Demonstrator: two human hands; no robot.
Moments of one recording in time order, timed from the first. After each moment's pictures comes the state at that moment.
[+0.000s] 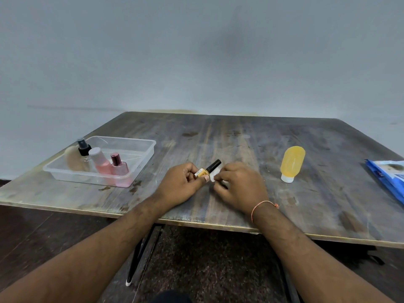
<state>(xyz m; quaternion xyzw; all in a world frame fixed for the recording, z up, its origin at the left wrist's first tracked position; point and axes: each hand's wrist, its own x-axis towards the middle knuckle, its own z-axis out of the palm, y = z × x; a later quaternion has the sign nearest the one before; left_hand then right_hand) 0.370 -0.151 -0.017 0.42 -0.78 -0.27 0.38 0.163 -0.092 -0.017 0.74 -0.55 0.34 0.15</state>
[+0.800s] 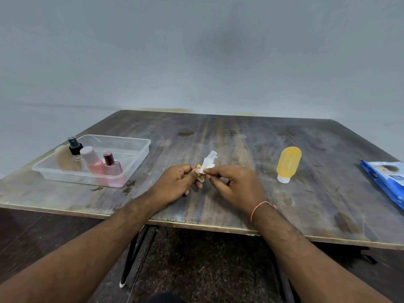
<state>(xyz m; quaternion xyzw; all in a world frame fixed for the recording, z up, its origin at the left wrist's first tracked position) 0.370 -0.150 -0.010 0.37 -0.74 -0.44 0.36 0.161 -0.090 -0.015 0.72 -0.51 0.47 0.04</state>
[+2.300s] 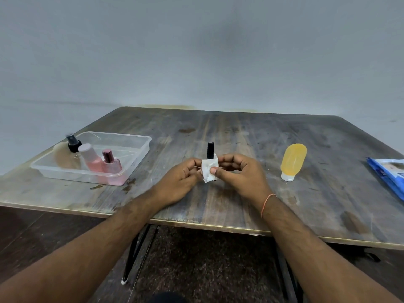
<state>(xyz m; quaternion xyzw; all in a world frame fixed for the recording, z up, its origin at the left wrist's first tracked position) 0.368 -0.146 -0.005 0.35 -0.78 -0.39 0.33 0.156 -0.095 -0.005 0.59 -0.50 0.56 -0.29</state>
